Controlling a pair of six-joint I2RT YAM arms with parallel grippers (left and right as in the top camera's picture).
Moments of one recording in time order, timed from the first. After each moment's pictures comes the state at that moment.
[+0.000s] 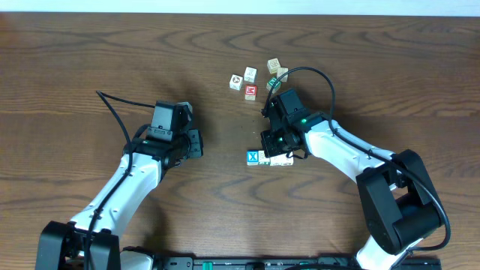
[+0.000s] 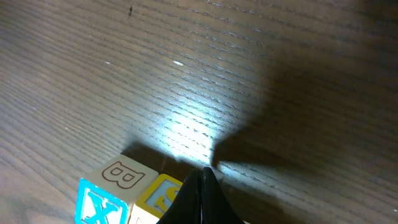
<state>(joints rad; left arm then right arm) -0.23 1.44 0.76 -0.39 0.15 -0.35 0.49 1.84 1.07 -0.47 -0.25 0.25</state>
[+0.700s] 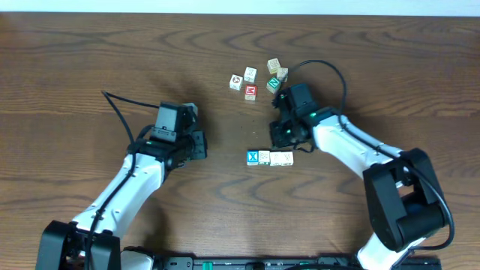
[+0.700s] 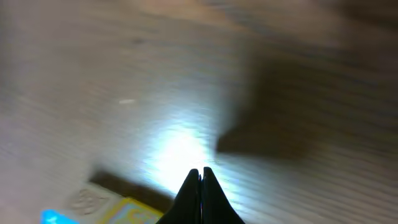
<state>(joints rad) -0.27 1.44 0.76 -0.39 0.18 -0.35 0.42 1.84 1.09 -0.47 -0.19 0.26</state>
